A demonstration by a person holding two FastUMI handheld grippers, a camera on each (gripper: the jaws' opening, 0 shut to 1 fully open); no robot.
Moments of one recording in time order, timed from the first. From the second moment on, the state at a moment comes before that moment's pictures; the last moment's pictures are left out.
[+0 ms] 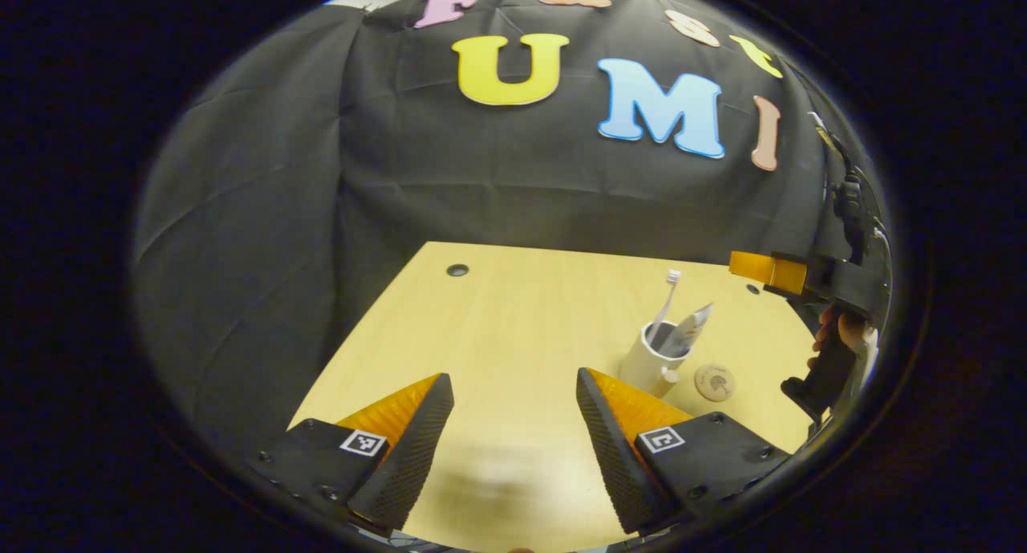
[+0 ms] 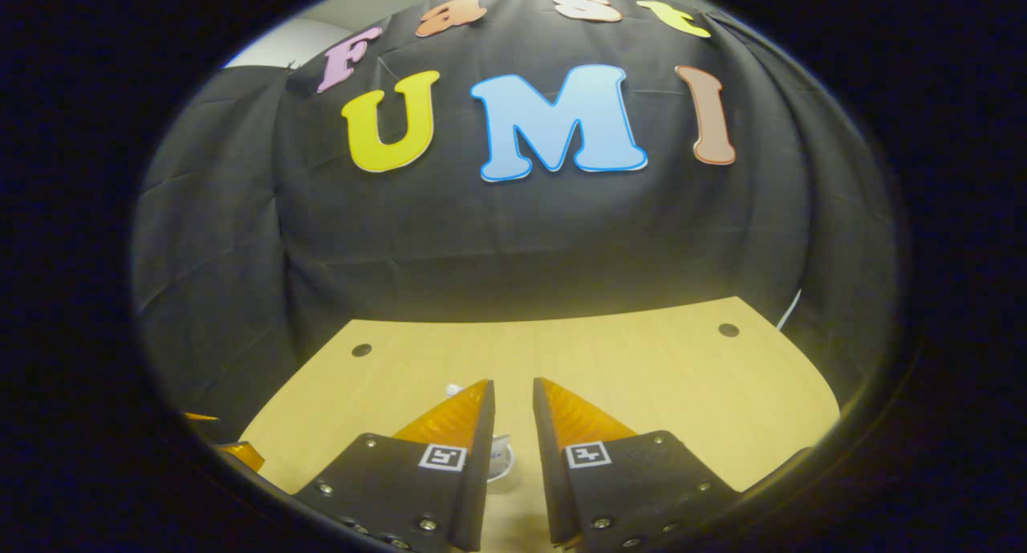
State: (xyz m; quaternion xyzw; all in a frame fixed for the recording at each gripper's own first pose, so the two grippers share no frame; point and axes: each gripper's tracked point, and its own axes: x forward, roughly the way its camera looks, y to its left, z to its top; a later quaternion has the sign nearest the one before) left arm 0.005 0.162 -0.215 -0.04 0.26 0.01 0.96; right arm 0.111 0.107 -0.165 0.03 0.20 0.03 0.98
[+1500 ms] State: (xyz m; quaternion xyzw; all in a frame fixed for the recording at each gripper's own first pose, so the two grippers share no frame) left arm 0.102 -0.003 -0.352 0.08 0.57 -0.16 0.80; right arm 0.029 -0.095 -0.239 0.09 0.29 -0.15 0.94
